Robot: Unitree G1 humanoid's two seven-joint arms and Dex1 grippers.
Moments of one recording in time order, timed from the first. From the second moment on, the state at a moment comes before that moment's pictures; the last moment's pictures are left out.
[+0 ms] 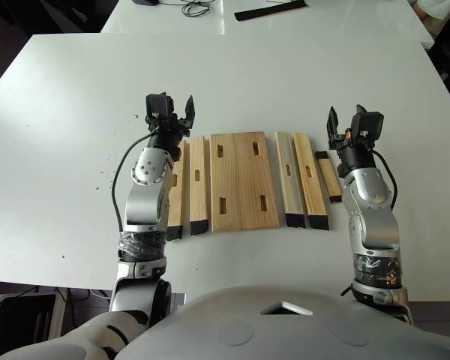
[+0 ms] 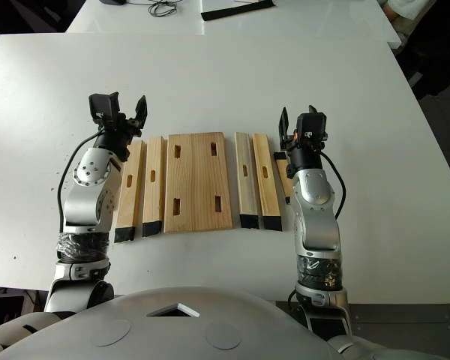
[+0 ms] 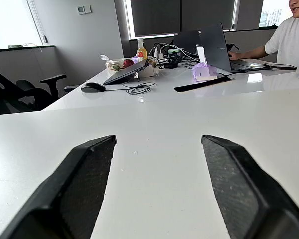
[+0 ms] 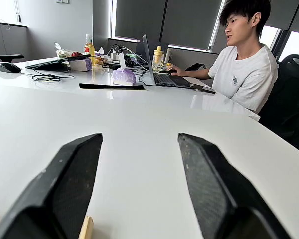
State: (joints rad) left arm -0.18 0.12 0.05 -0.11 -0.06 0.27 -0.09; right arm -0.01 -0.10 -0.04 -0.25 -0.02 0.24 0.01
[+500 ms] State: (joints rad) left arm -0.18 0.11 0.05 -0.12 -0.06 0.27 -0.08; right arm -0.01 -0.09 -0.04 -0.26 -0.02 0.24 0.01
